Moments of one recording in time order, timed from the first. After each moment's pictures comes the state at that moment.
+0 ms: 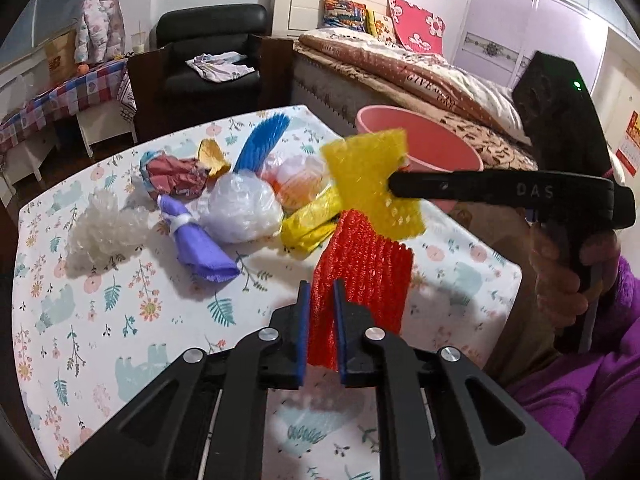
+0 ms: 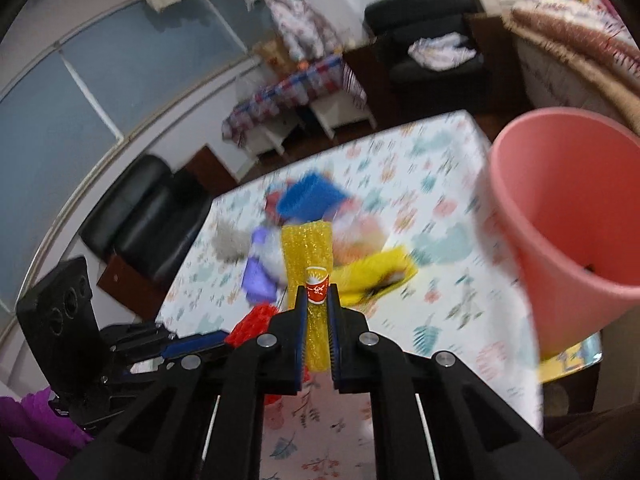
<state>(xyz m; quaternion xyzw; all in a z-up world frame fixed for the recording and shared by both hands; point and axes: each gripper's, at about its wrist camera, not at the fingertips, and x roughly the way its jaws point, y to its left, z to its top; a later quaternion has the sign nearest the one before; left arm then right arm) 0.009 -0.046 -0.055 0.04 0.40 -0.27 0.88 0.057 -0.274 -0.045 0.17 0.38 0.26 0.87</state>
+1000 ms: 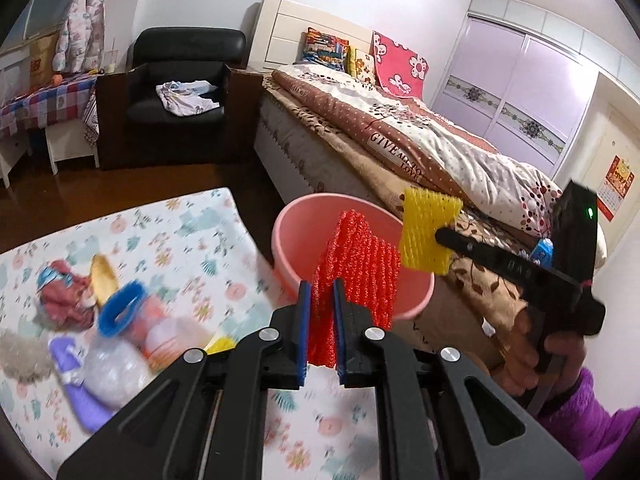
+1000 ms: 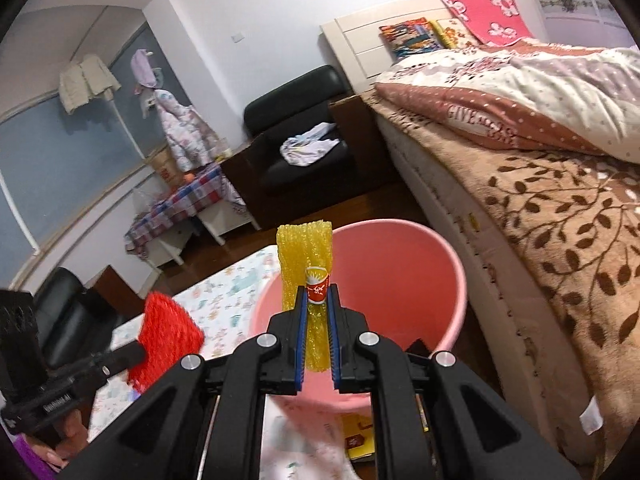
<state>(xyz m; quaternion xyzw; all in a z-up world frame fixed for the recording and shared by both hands) 0.092 -0.171 0.002 -0.03 0.35 -0.31 0.88 0.067 -0.459 -0.017 0.22 0.28 0.03 0.93</state>
